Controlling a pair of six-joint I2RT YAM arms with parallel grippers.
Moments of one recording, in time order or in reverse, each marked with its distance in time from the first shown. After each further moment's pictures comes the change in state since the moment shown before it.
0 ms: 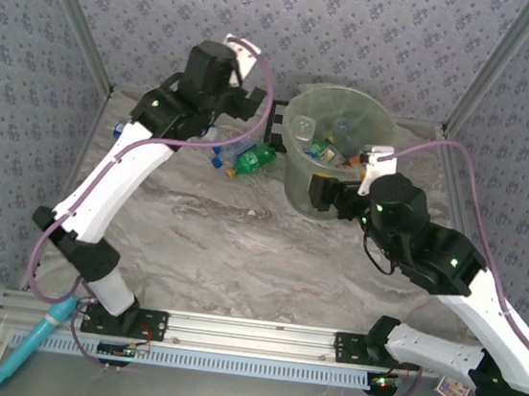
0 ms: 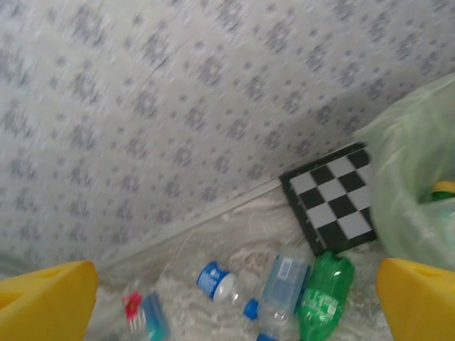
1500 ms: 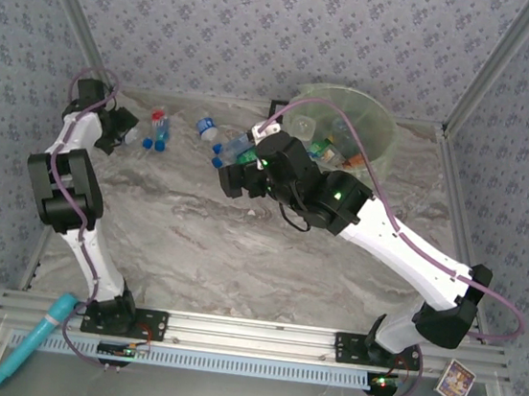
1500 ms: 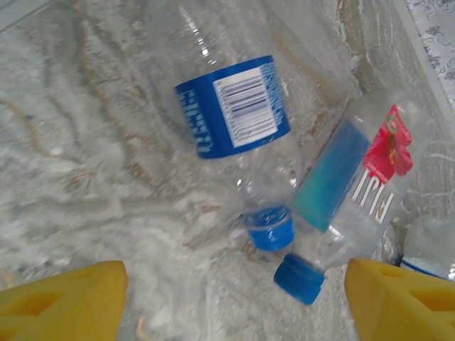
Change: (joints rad) left arm 0.896 0.371 -0.414 0.220 0.572 -0.846; right arm 0.126 0.529 0.325 0.046 -0.146 -0.064
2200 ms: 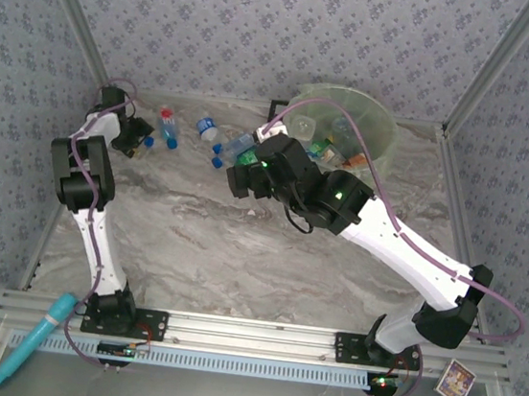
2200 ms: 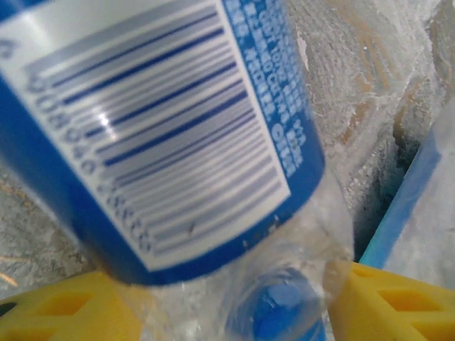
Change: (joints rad) left arm -0.053 0.254 0.138 0.024 0.039 -0.063; right arm 0.000 0.000 0.007 -0.072 0.087 0.012
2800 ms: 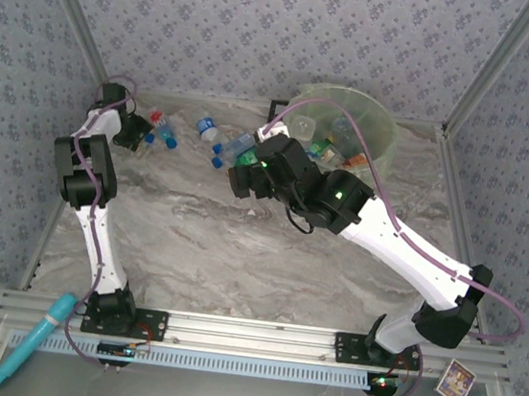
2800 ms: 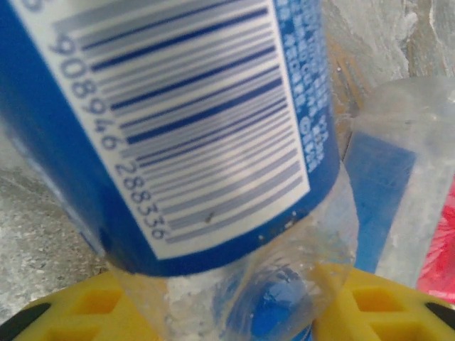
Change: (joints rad) left arm 0.000 0.059 0.097 -0.032 0.028 -0.019; right arm 0.000 0.004 0.008 -0.018 0.014 0.004
